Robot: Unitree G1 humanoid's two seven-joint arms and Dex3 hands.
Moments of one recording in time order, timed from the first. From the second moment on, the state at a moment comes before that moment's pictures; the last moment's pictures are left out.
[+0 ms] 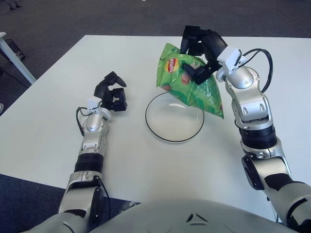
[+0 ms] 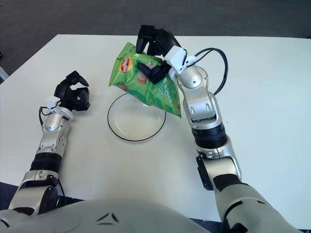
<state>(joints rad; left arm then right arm) -0.25 0.14 0.15 0.43 -0.14 -0.42 -0.16 -0.65 -0.24 0.19 -0.28 -0.18 0.42 0.26</state>
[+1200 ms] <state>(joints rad) -0.27 0.13 0.15 0.44 -0.14 -0.45 -0.16 -0.63 -0.24 0.30 -0.06 -0.14 0.02 0.45</state>
